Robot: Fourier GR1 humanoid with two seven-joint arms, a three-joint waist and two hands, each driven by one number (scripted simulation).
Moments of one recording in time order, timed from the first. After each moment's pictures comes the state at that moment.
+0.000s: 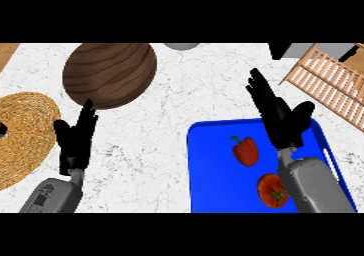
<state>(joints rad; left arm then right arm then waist) -0.19 0.30 -0.24 -1.29 0.28 0.44 0.07 -0.34 -0.19 0.21 -1.43 -0.20 -0.16 0.11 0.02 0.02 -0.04</state>
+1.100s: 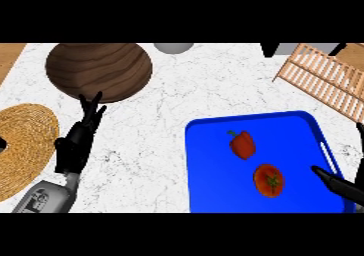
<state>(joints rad) -0.18 0.38 -0.33 -1.42 0.20 0.31 -0.04 0.05 -0.27 -0.22 -1.35 -0.34 0.03 -0.81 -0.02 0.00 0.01</state>
